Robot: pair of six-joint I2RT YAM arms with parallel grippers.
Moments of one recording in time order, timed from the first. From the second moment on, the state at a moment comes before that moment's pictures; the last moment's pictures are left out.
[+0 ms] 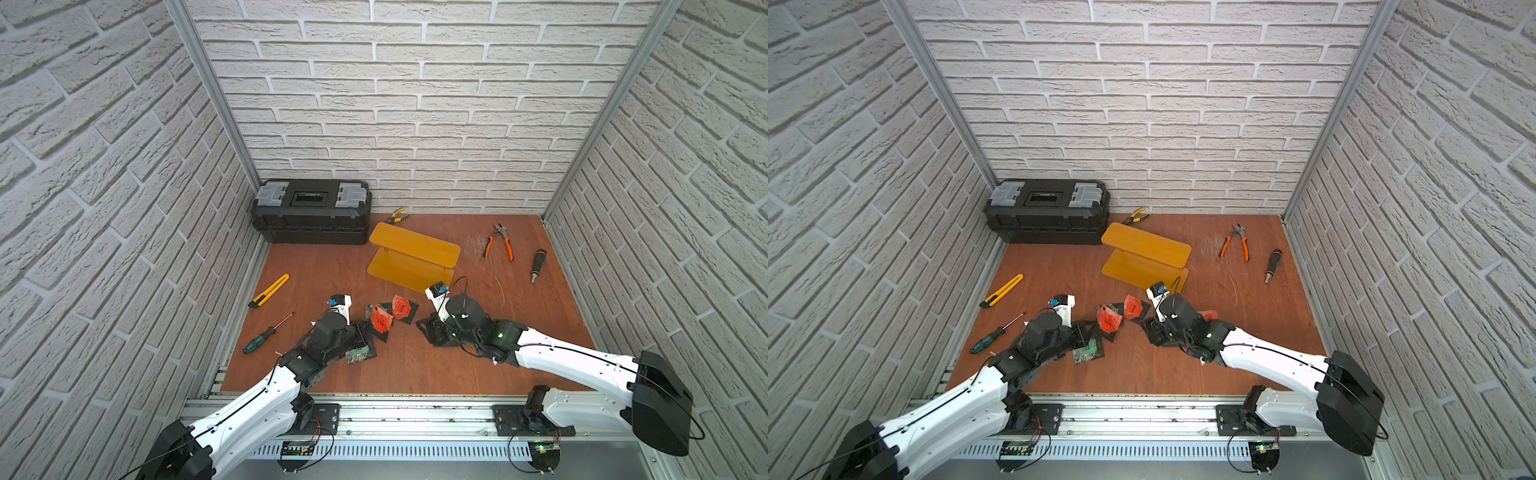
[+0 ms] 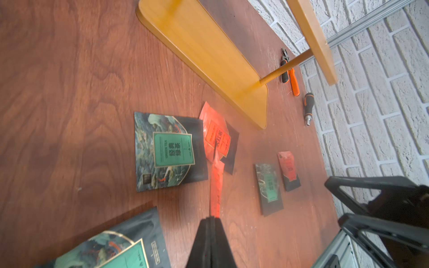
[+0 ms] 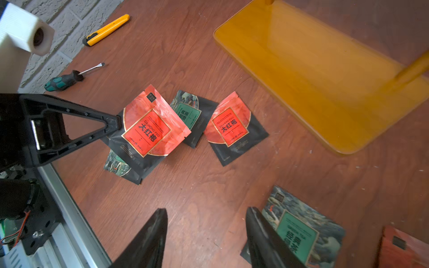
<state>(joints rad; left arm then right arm) -0.61 0.79 0.27 -0.03 0.09 -0.81 0.85 1.17 0.67 -0.20 0.10 0.38</state>
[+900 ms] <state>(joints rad) -0.32 1.27 0.57 0.07 0.35 -0.64 0.85 0.96 0.55 -0.19 0.26 0.27</state>
